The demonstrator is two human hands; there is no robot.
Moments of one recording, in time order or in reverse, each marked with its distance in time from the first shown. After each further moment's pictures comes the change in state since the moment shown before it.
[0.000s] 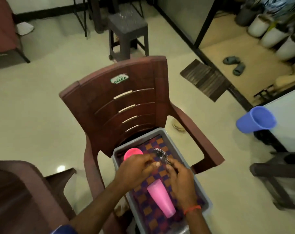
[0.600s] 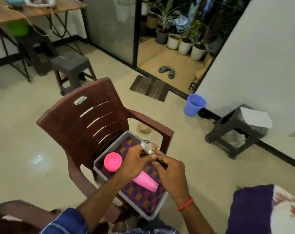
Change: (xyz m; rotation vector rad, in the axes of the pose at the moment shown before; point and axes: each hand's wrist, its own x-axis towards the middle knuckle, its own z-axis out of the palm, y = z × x) left_hand -0.100 0.133 -0.008 -0.809 -0.257 0.128; right_hand -0.189 -0.101 -0.085 0.112 0.376 -0.052
